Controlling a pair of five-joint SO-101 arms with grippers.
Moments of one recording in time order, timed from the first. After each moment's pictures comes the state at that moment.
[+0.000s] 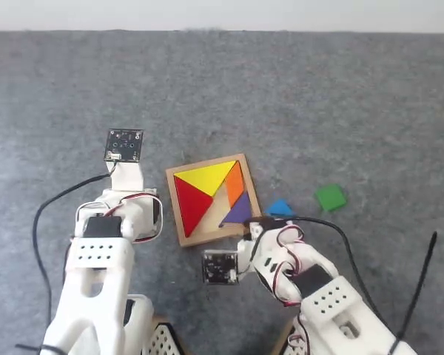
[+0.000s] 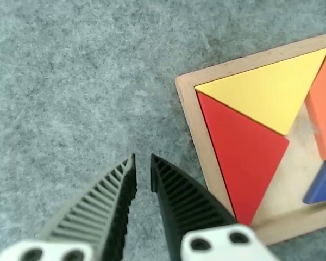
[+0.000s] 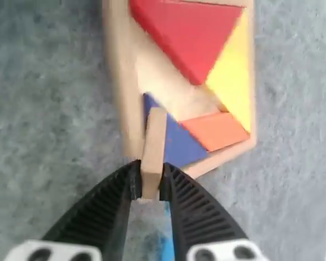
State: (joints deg) left arm -6.6 -44.4 69.6 46.6 3.2; right arm -38.0 -61.9 88.8 25.6 62.8
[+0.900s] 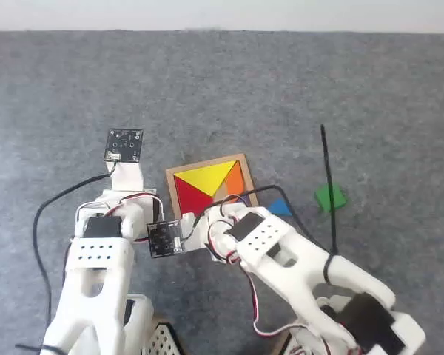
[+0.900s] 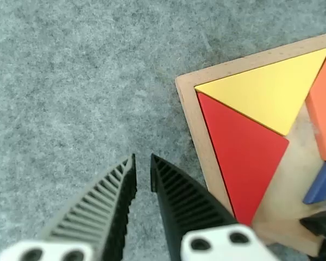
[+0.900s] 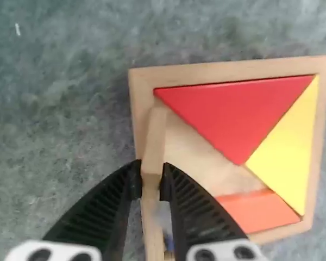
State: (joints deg) left arm -6.6 -44.4 69.6 46.6 3.2; right arm -48.4 -13.8 51.7 36.3 57.2
